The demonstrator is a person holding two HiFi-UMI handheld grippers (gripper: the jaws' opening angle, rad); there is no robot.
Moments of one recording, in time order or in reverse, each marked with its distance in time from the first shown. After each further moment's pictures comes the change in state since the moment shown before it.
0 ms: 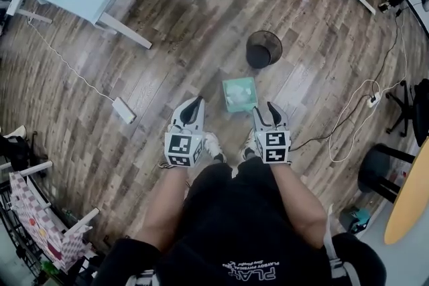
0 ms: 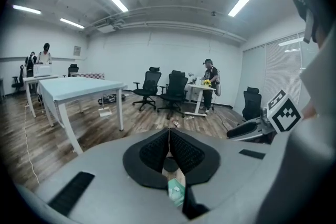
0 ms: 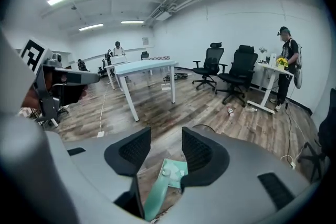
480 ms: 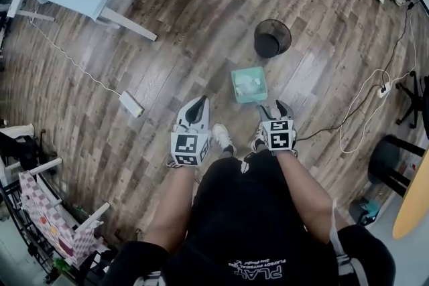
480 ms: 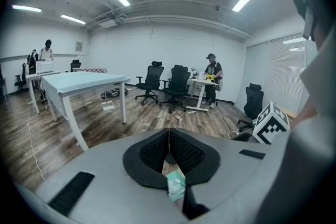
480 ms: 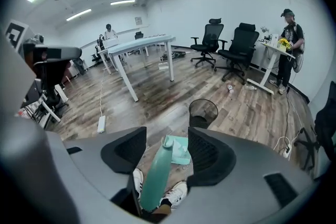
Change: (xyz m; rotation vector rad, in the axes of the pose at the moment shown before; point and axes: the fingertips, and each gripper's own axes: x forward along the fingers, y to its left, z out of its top) left arm -0.002 0.013 -0.029 -0.021 0.059 0.025; right arm 0.042 0.001 -0.081 0.058 0.237 0.003
